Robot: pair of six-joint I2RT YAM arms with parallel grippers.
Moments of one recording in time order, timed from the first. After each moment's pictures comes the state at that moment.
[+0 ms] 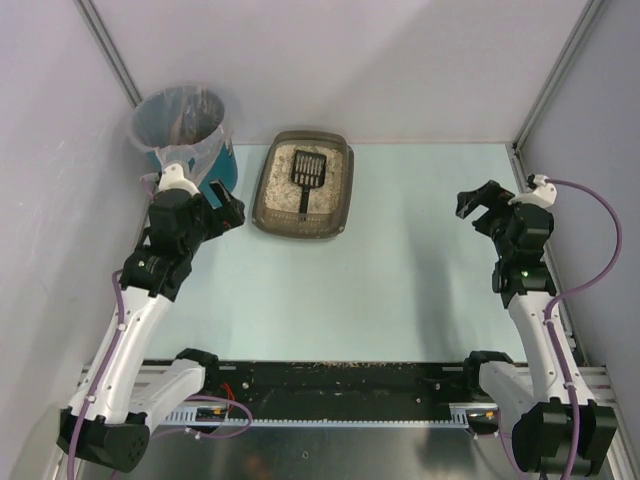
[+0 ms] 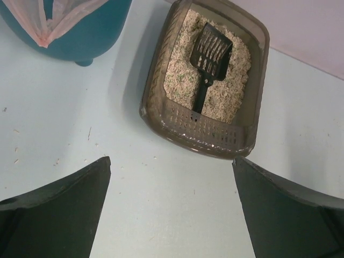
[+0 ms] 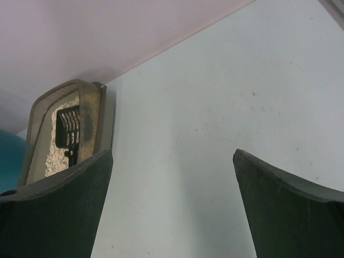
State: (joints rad) left arm -0.23 0.91 1.04 -0.55 -0.16 -0.50; right arm -0.06 0.89 0.72 -0.01 -0.03 0.50
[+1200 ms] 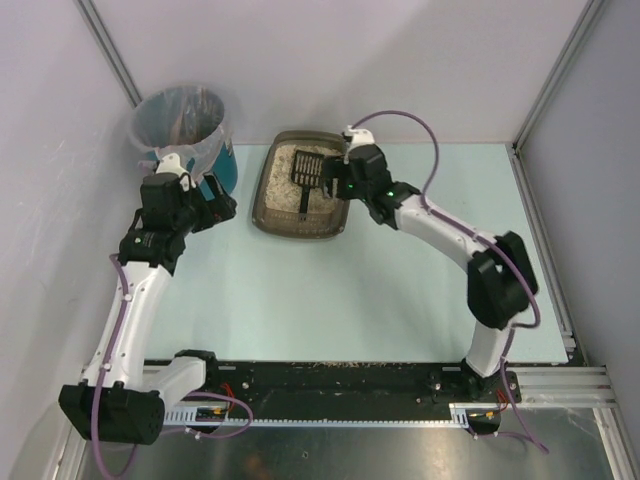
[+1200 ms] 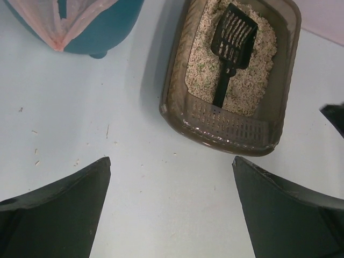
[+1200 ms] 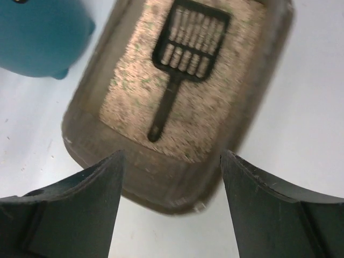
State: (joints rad) left arm -0.06 1.04 1.11 -0.59 0.02 -0.39; right arm 0.63 1.75 1.43 -0.11 0.16 0.36
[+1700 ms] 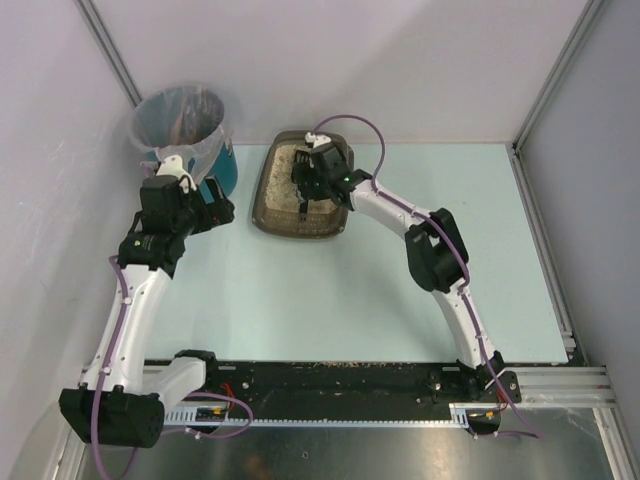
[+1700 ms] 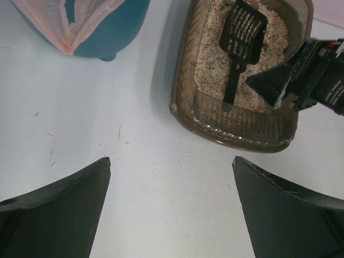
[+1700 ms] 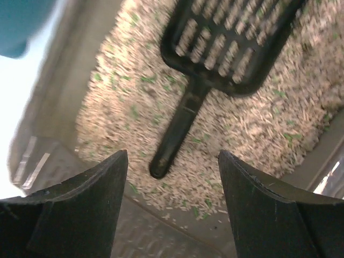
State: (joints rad) left arm -0.06 1.04 1.10 -0.59 0.01 -0.31; right arm 0.66 2.32 2.03 -0.29 0.05 0.33
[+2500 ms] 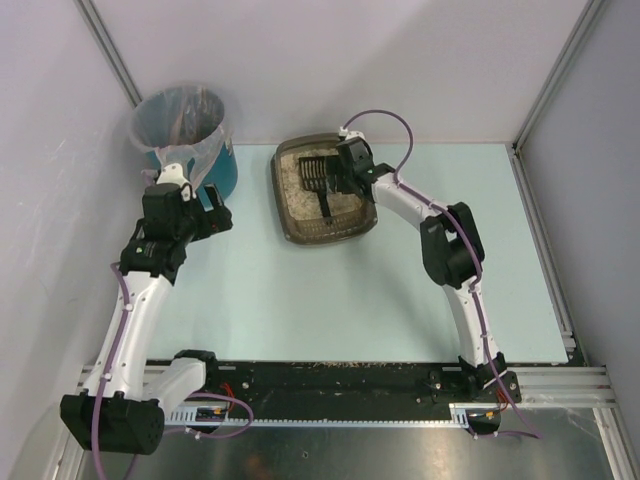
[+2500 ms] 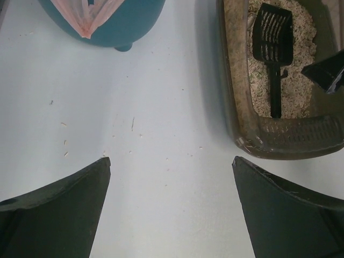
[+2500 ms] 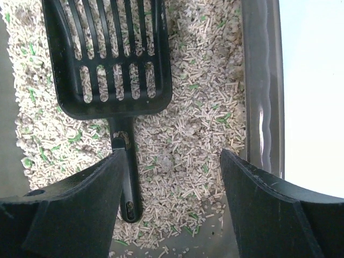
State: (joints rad) left arm -0.06 0.99 1.04 -0.59 -0.05 -0.30; right arm 0.54 2.28 1.93 -0.34 0.18 0.33
